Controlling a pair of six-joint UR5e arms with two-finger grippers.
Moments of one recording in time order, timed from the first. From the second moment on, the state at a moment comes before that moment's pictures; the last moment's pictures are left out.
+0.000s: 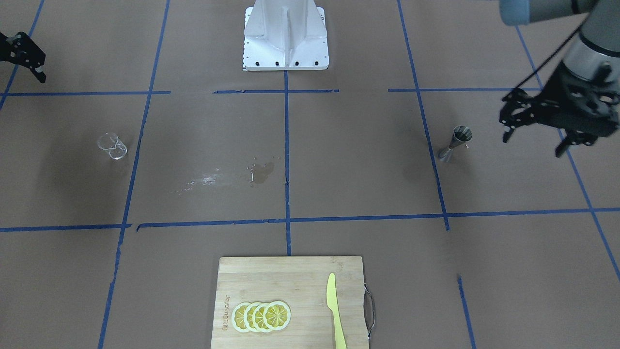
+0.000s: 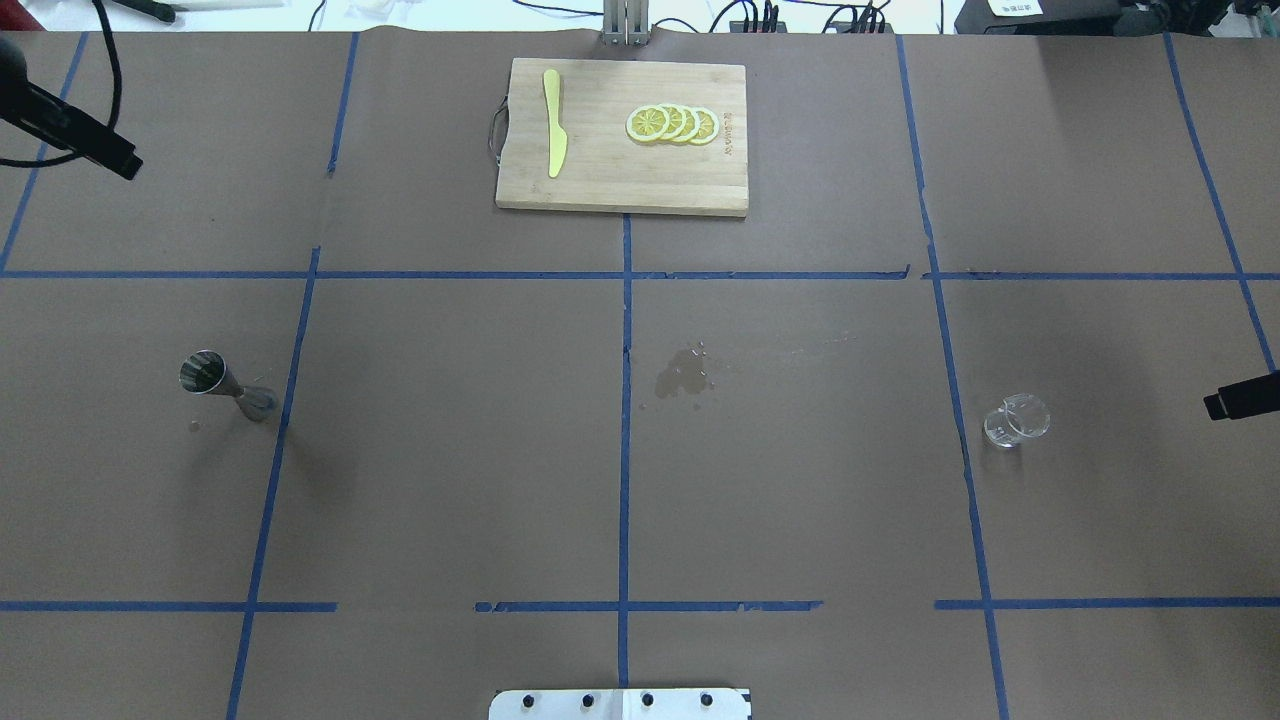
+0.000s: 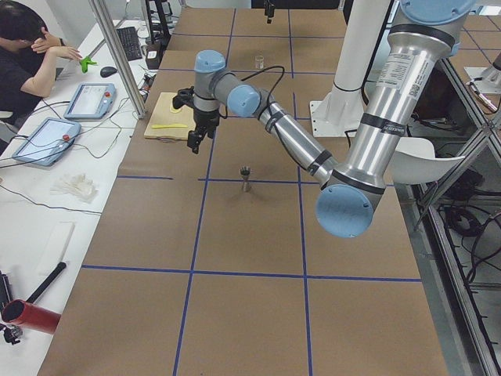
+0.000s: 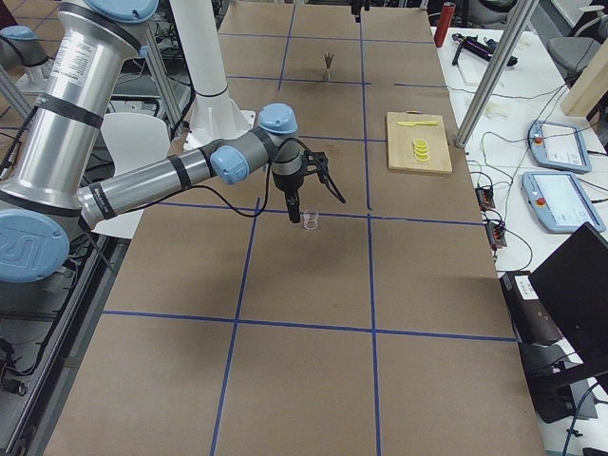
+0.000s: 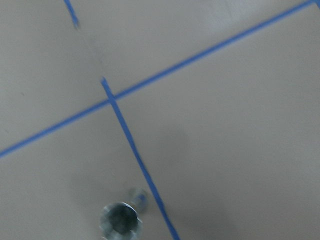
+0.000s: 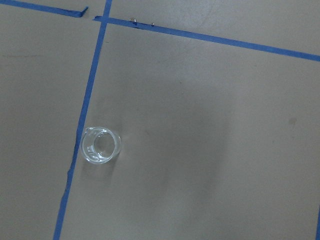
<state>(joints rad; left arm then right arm) -1.21 -1.90 -1.87 -1.50 -2.15 -0.18 1.08 -1.89 2.24 -1.38 2.17 0.52</state>
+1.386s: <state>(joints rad) -1.53 -1.70 -1.45 -1.75 -2.35 0.04 1.58 -1.45 1.67 -1.76 2.42 -0.09</state>
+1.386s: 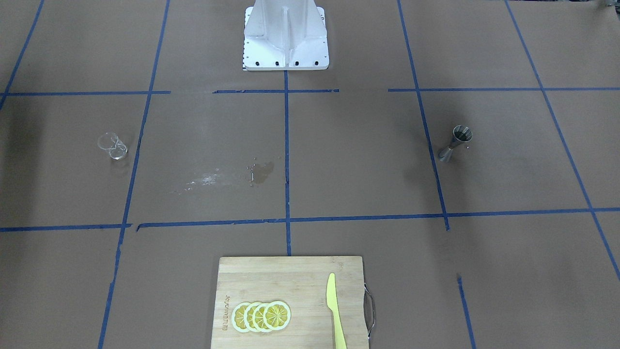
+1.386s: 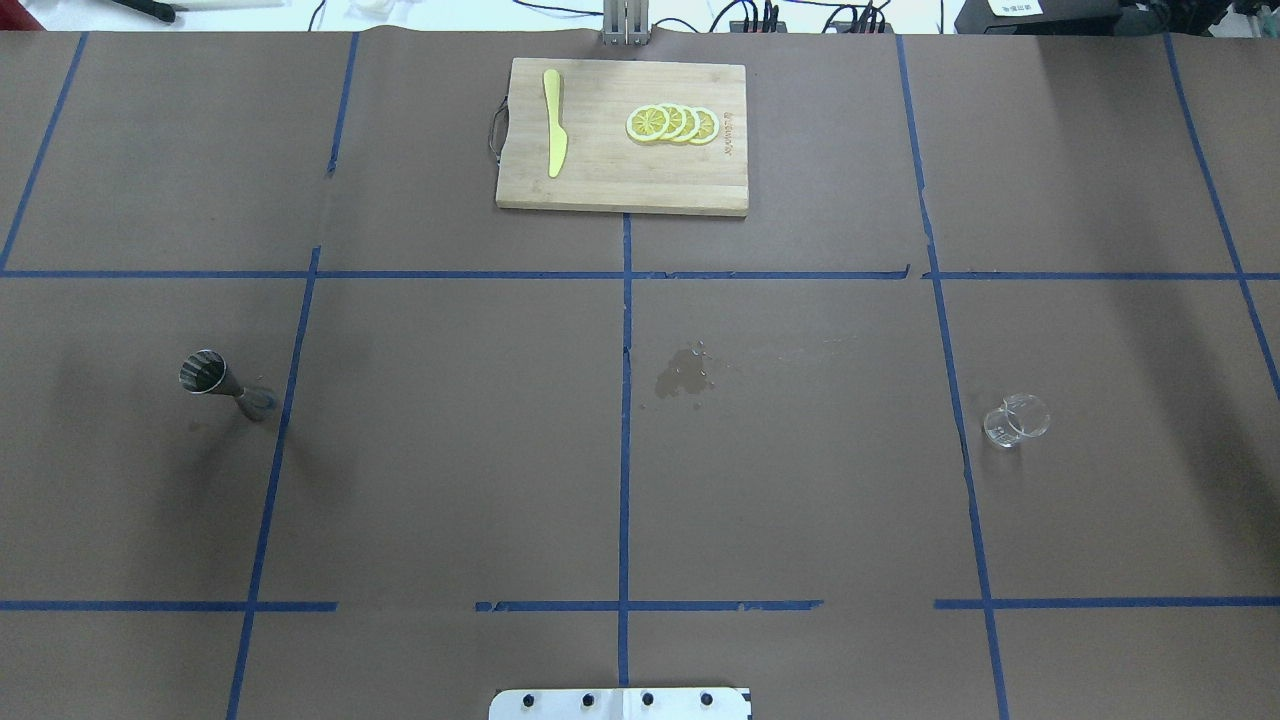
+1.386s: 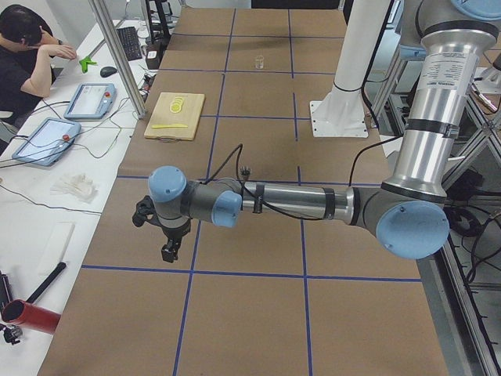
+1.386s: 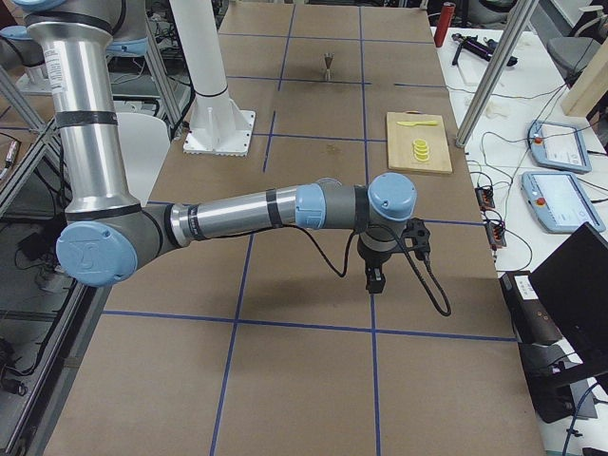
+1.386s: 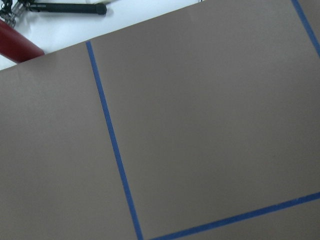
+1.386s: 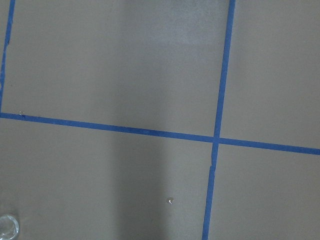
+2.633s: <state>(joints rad) -1.55 -1.57 -1.64 -1.58 -2.36 -0.03 1.62 -1.49 1.62 -1.72 2.43 0.00</state>
